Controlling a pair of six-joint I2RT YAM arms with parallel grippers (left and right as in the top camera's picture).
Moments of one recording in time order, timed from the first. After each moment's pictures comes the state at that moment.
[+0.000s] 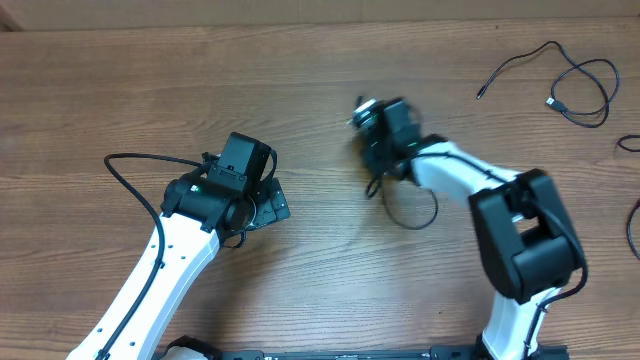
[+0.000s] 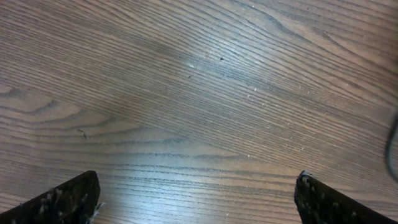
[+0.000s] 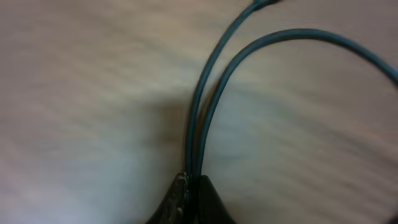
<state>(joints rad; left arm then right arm) -0.38 1.32 1.08 -1.06 -0.10 -0.73 0.37 2.00 1.18 -0.17 0.01 -0.22</state>
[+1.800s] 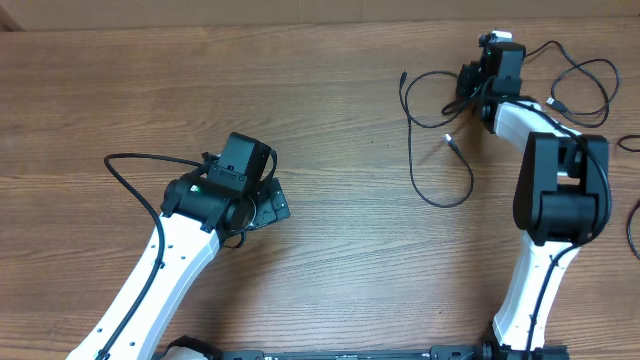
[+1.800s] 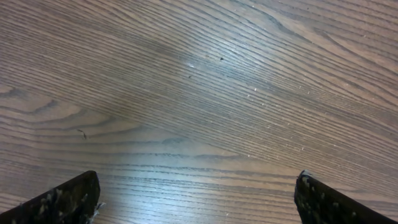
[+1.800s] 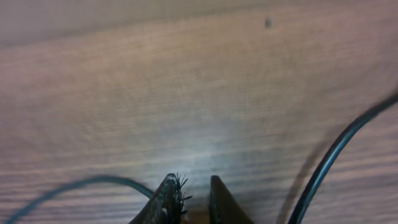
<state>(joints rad) -0.38 1.32 1.08 -1.06 -0.10 -0.73 -0.07 2.30 1.52 0.09 0.04 0.09</state>
